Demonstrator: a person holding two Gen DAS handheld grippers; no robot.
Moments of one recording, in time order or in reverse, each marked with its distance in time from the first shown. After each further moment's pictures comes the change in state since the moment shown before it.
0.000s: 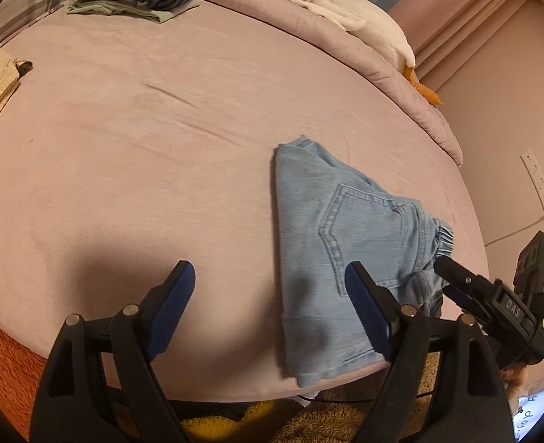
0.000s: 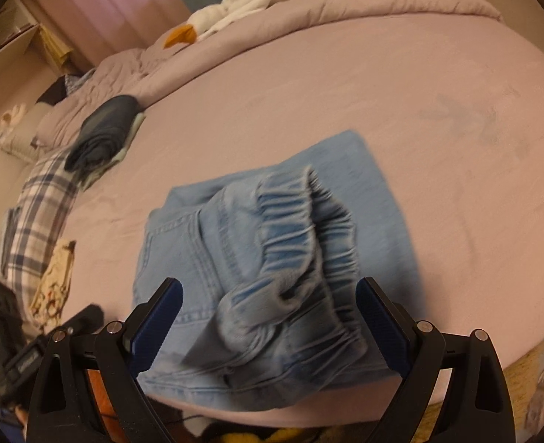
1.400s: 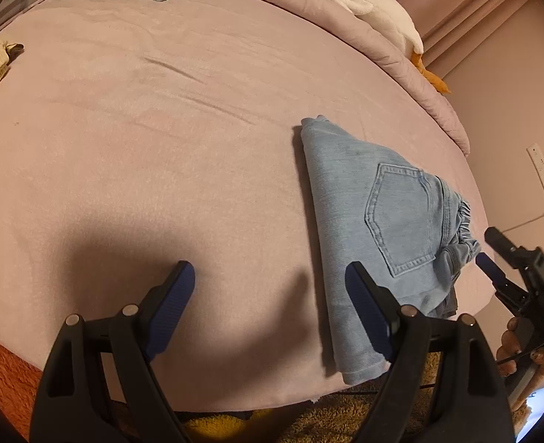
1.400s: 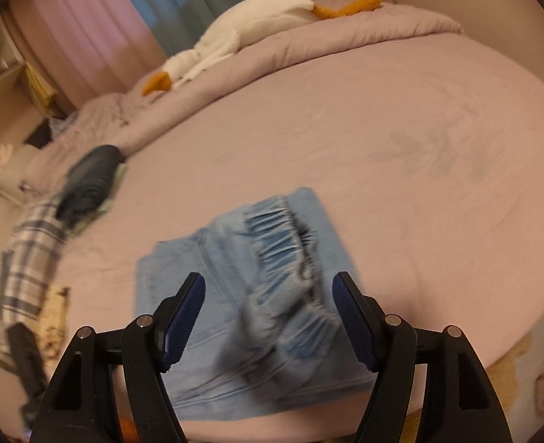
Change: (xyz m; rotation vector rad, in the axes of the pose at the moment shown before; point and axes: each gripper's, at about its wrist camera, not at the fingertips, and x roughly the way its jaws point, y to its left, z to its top) left arm 0.020 0.013 -0.003 0.010 0.058 0.007; right arm -0.033 -0.029 0.015 0.096 -0.156 -0.025
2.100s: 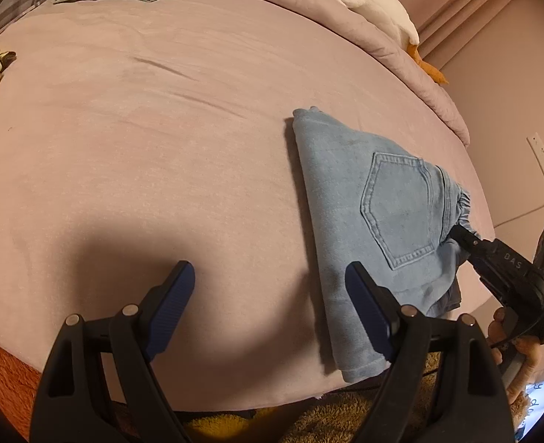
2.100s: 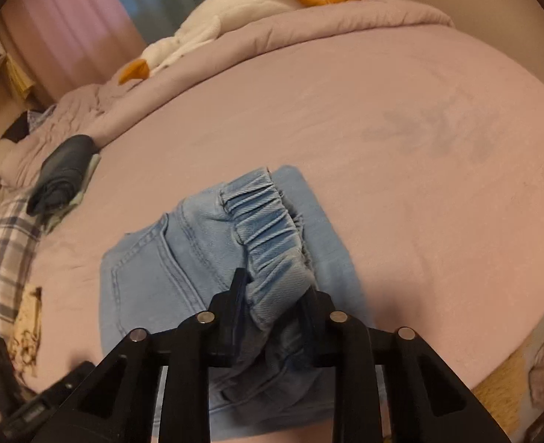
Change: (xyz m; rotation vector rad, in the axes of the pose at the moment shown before) left arm 0.005 -0.009 -0.001 0.034 0.014 0.010; right arm 0.028 0.006 -0.011 -0.010 0.002 -0.113
